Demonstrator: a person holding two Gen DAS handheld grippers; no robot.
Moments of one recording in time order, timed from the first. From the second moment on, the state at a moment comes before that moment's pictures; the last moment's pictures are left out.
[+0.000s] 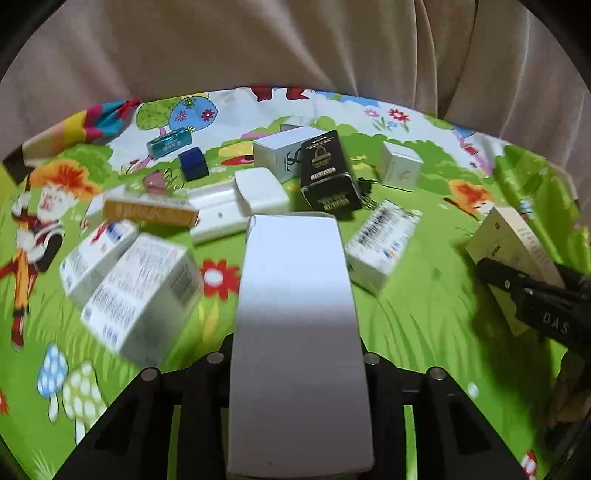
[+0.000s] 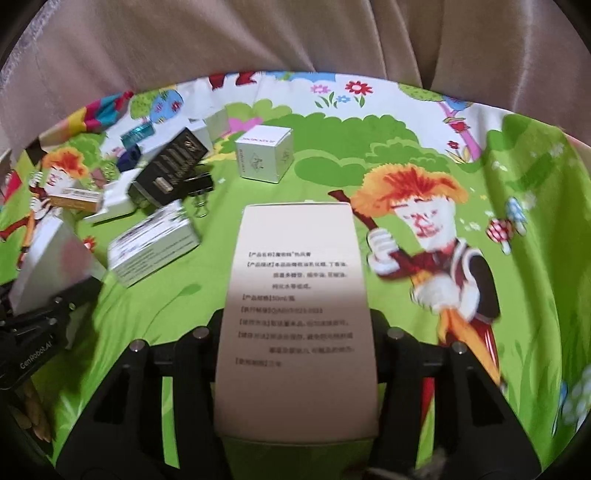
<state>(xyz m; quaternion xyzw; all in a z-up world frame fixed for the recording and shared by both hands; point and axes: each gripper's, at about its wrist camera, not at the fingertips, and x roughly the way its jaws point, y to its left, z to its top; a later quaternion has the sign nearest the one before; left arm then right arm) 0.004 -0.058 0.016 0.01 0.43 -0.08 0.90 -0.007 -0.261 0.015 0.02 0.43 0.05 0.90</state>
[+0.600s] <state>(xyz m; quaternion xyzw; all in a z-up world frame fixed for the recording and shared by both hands) -0.122 -0.034 0.151 -0.01 0.19 -0.02 0.98 -0.169 -0.226 0.157 -0.02 0.10 0.07 0.99</state>
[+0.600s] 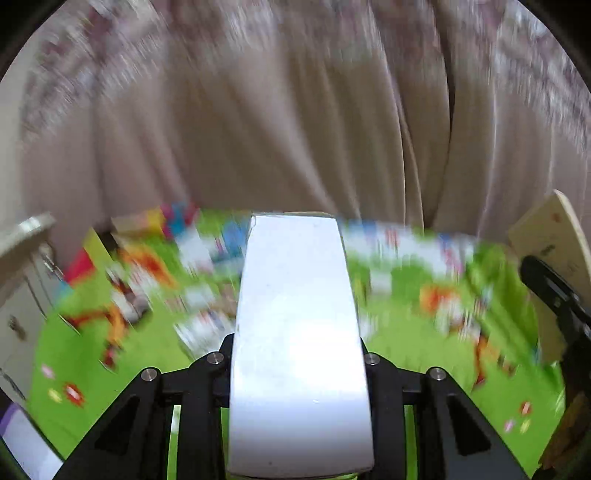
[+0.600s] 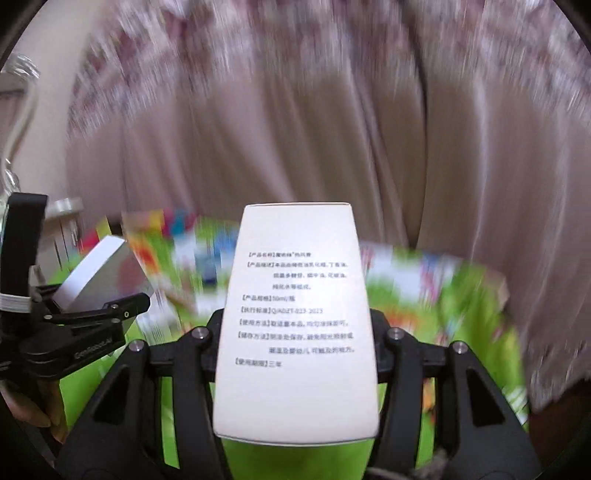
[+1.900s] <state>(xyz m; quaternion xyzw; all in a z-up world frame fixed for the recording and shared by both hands) -0.301 0.135 0.164 -0.07 0.14 0.14 0.98 -0.280 -0.048 0.210 -0.11 0.01 0.33 0.94</state>
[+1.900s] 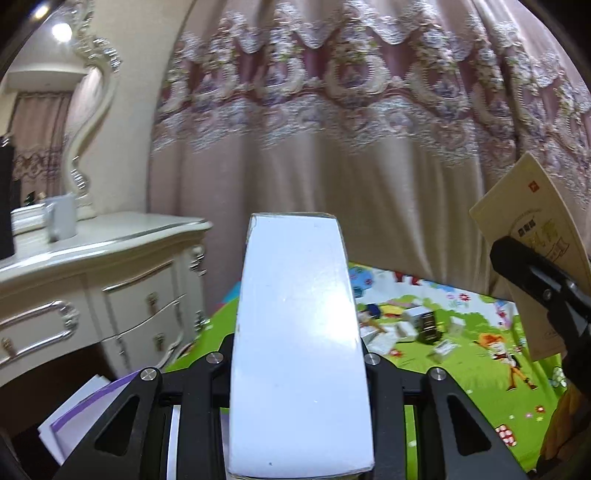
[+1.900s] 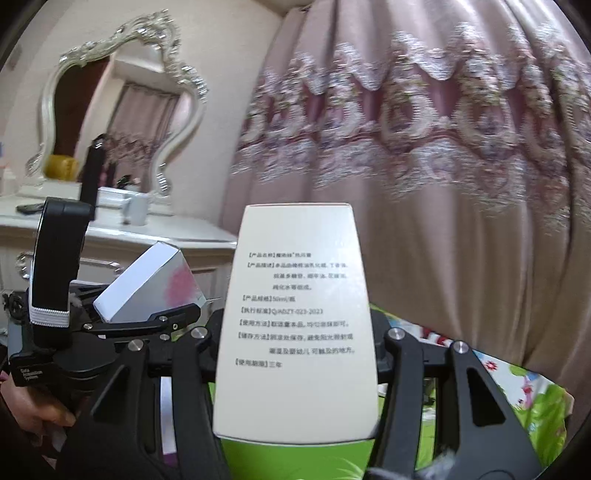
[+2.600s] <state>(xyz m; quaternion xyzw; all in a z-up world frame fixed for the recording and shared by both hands) -0.352 0.246 0.060 -0.19 0.30 0.26 0.90 -0.275 0.099 0.129 -0.21 0.21 0.50 0.81</state>
